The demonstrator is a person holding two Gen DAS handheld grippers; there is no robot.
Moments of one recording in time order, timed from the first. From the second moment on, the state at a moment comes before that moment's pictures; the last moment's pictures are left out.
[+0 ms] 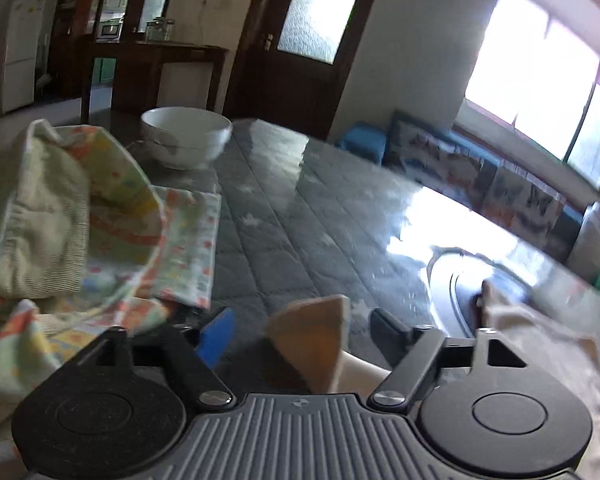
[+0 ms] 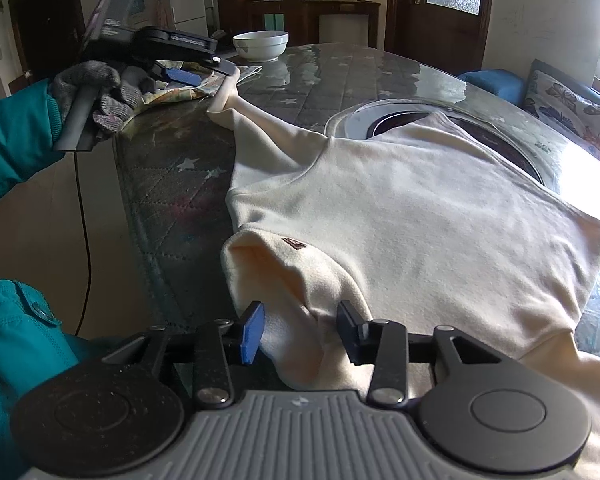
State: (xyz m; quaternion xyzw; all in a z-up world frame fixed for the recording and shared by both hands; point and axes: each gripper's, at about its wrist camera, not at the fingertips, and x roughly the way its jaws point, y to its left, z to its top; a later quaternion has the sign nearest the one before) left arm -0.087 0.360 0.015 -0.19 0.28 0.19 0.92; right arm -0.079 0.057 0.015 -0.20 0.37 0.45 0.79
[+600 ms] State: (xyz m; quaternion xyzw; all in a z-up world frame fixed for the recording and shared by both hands) left arm -0.068 0.371 0.030 -0.22 0.24 0.17 0.93; right arm -0.080 0.056 0.014 -0.19 0.37 0.45 0.79
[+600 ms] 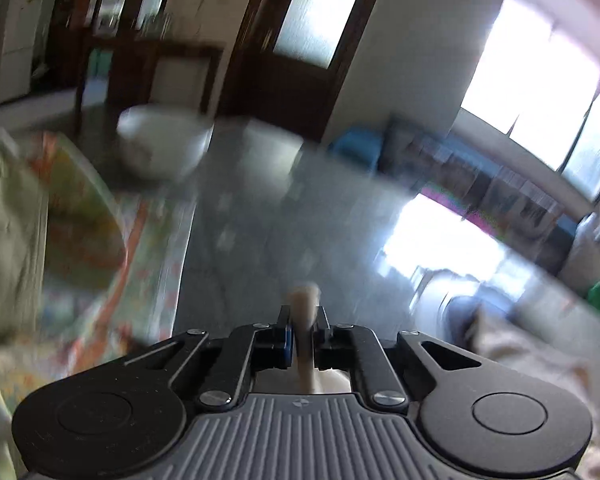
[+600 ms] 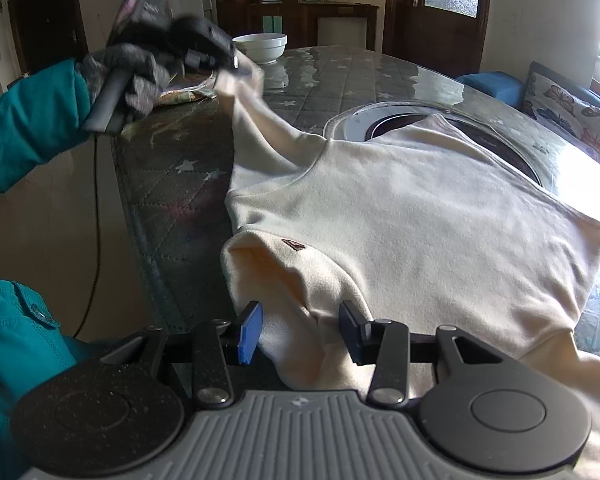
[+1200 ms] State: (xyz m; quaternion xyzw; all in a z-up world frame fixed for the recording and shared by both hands) left arm -0.062 0.316 -0.007 -0.11 0.31 0.10 0.94; right arm -0.067 0.055 0.026 -0.16 0.36 0.45 0.81
